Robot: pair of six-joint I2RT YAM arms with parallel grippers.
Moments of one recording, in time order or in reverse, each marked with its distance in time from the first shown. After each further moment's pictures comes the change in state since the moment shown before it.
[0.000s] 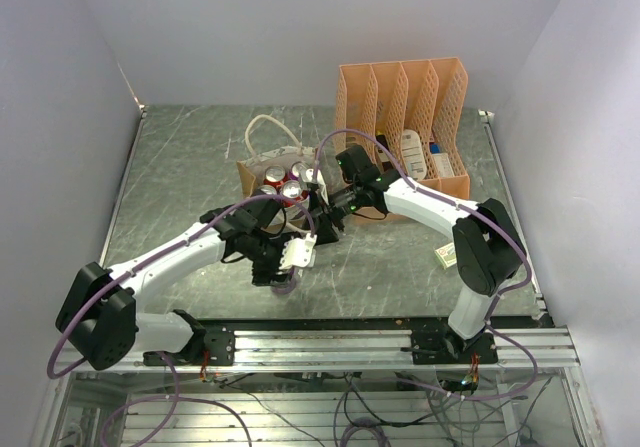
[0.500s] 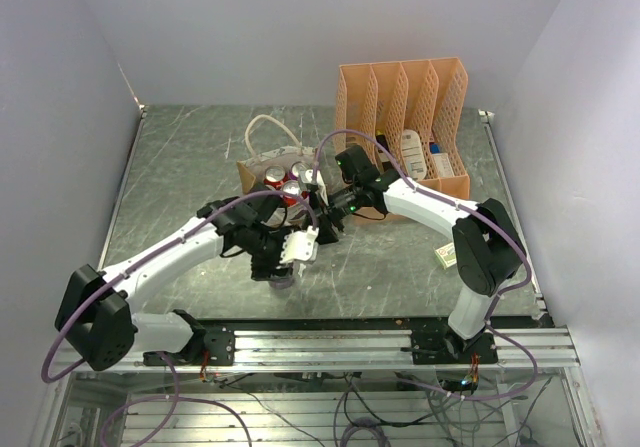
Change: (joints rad) left arm -0.007 -0.003 0.079 -0.092 -0.037 -0.025; right arm 0.003 0.000 0.000 0.000 0.005 -0.015
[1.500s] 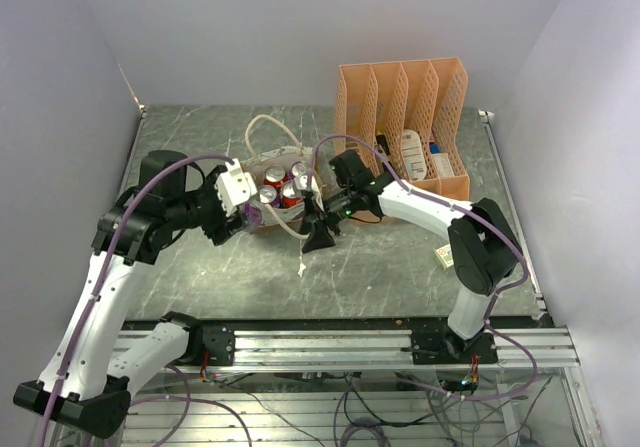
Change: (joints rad) left arm 0.394 -0.361 0.278 -0.135 0.004 -0.241; right arm 0.032 0.017 0.000 -0.001 0.015 -0.025
